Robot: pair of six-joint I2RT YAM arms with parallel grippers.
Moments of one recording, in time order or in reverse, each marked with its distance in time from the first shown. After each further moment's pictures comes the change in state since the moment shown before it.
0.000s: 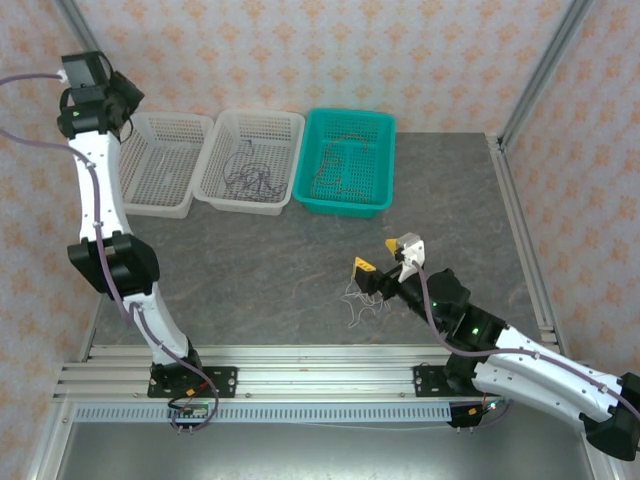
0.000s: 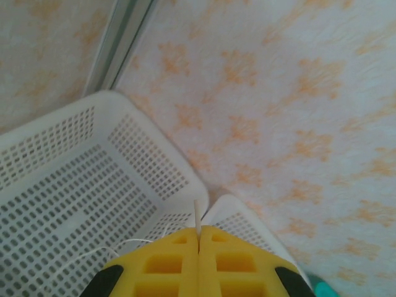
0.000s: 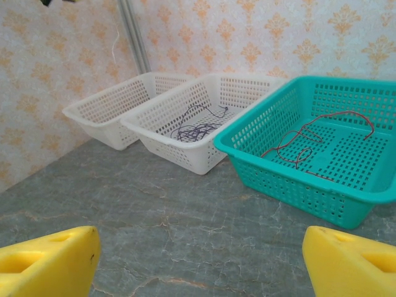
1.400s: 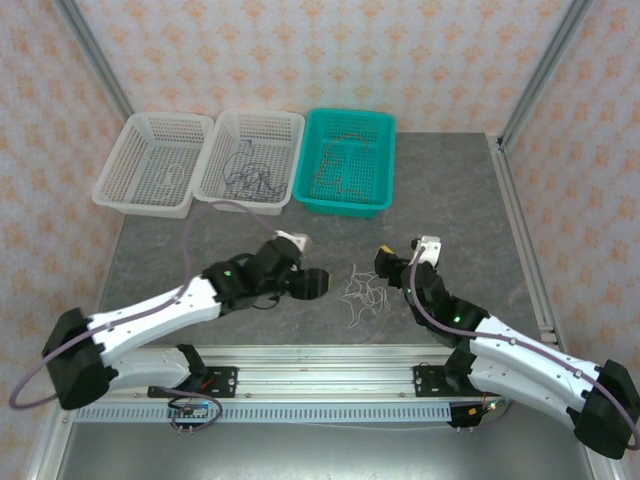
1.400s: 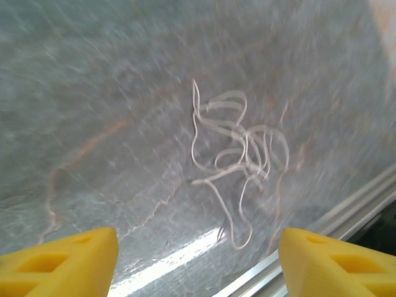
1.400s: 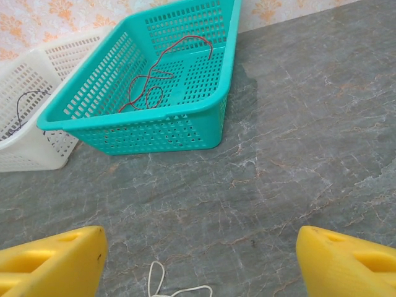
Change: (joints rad) left arm -1.222 -0.757 -1.434 0.373 -0.063 -0.038; right arm -0.112 0.173 -0.039 -0.121 0.326 0.385
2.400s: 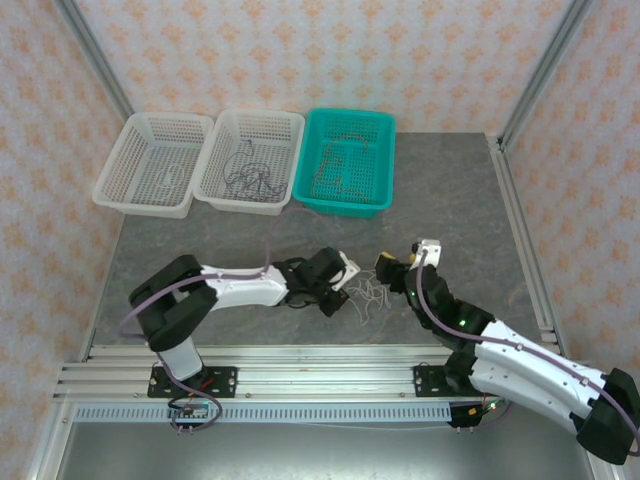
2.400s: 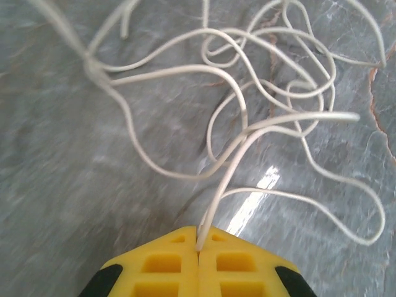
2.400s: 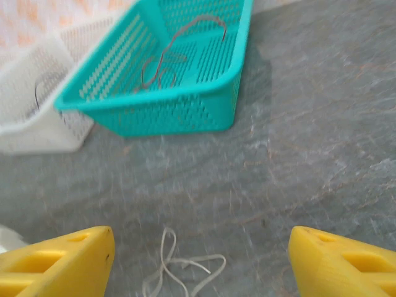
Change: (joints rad) left arm -0.018 0.475 0.047 0.260 0.135 0.498; right arm 0.000 -0.031 -0.002 -0.087 -0.100 0.011
